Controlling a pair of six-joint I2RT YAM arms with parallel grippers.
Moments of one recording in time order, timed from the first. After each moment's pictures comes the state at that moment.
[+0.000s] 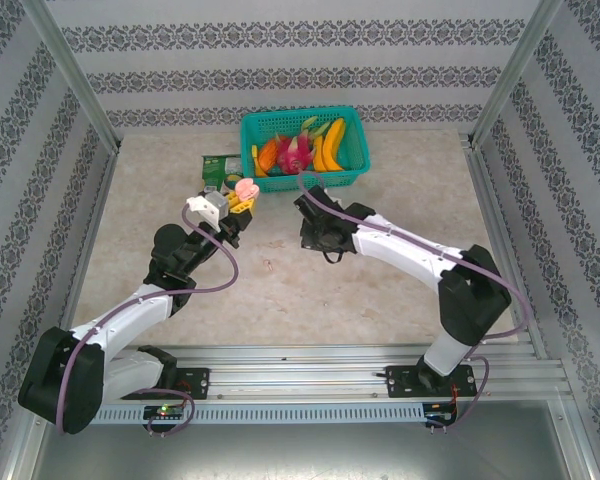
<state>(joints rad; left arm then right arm) -0.36 1.13 0.49 0.80 0.33 -0.05 0.73 1.65 1.28 -0.68 0.15 0.86</state>
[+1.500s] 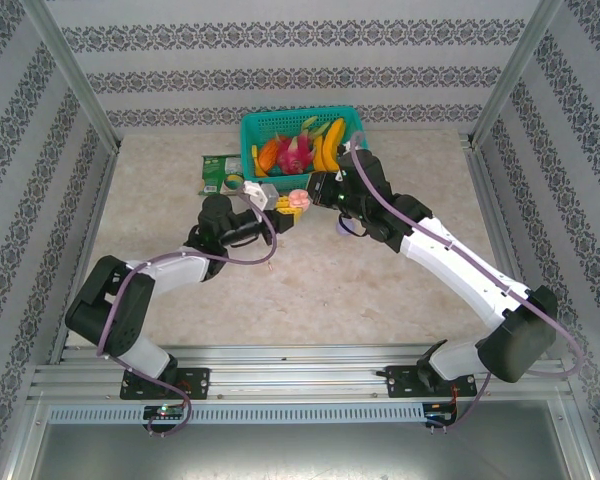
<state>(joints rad) -0.44 1.57 0.76 0.79 0.64 -0.07 0.64 1.40 1.31 -0.41 0.04 0.74</state>
